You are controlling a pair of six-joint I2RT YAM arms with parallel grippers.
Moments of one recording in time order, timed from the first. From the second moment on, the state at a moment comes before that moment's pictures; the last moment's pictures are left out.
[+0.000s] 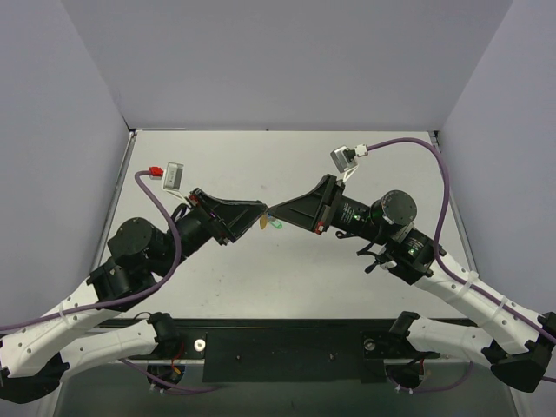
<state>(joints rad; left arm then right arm) -1.03 0.77 1.05 -0.06 -0.16 -0.88 0.88 0.99 1.01 0.24 -0.36 1.14</state>
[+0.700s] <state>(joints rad) -1.03 0.78 1.07 -0.06 -0.16 -0.88 0.88 0.99 1.01 0.24 -0.36 1.14</state>
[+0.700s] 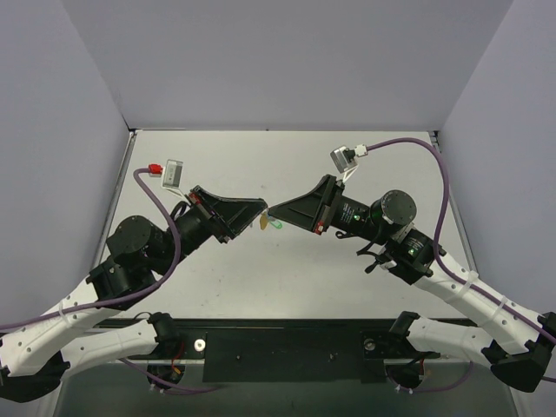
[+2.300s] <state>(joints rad) -1.02 0.83 1.16 -0.25 0.06 -0.82 0.86 0.95 1.02 0.06 -0.48 1.07</state>
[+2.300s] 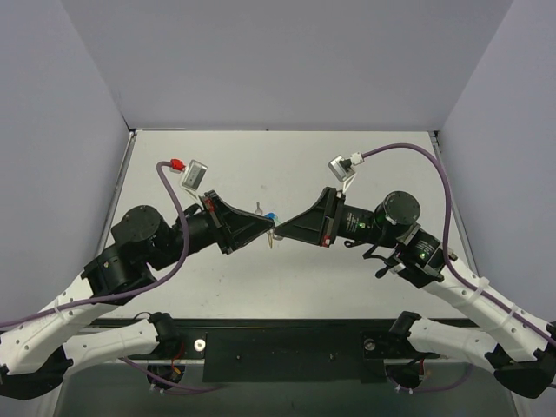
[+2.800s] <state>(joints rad) -1.02 0.88 1.23 -0.31 0.19 -0.79 0.86 0.94 1.10 -0.10 -0.56 1.00</state>
